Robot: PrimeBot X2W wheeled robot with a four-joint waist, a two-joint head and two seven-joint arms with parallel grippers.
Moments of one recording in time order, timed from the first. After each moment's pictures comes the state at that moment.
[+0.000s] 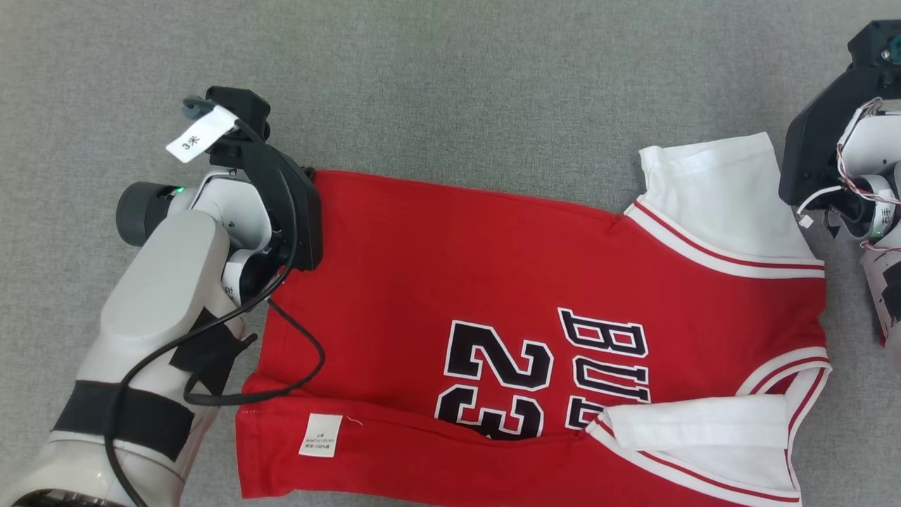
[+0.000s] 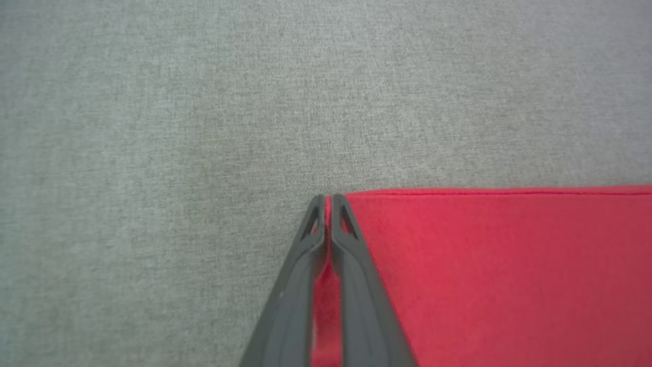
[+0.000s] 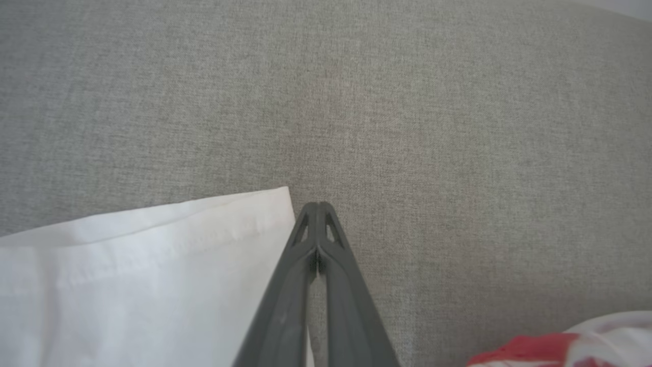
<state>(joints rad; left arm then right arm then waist) -1.01 0.11 -0.53 0.90 -0.45 -0.06 0.40 -0.95 -0.32 0.17 0.75 0.37 -0.01 0.68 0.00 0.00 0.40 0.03</state>
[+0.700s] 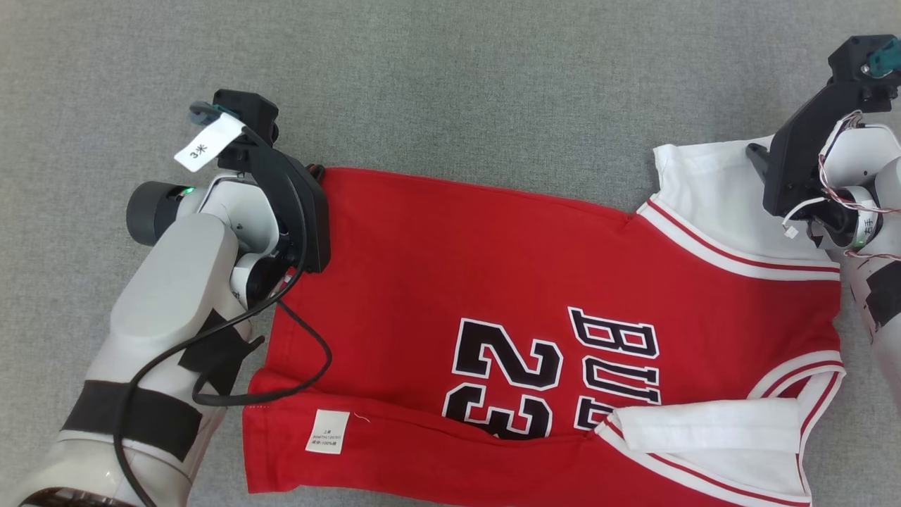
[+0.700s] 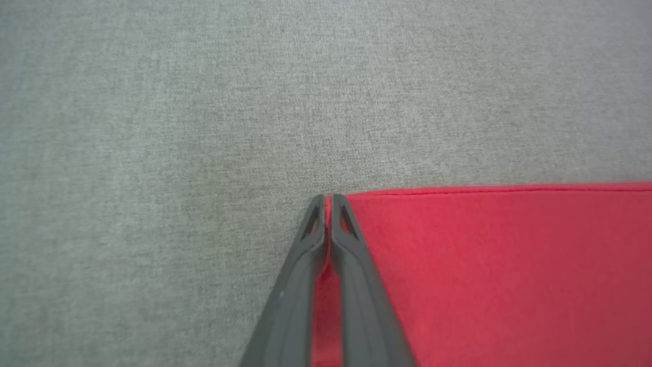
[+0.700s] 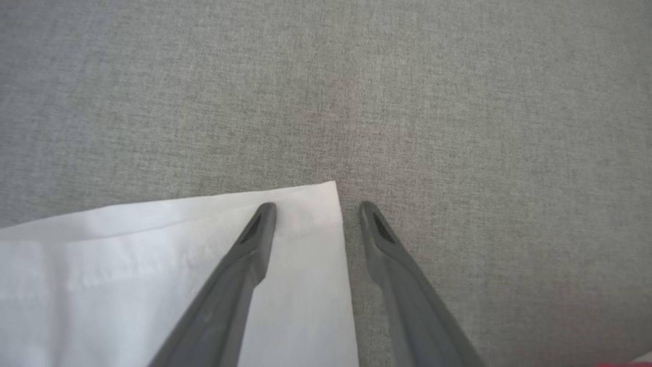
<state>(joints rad) -1.01 0.09 -0.53 0.93 -0.45 -0.08 0.37 -0.95 -0.30 0.18 0.81 0.39 0.00 0.64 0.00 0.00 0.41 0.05</state>
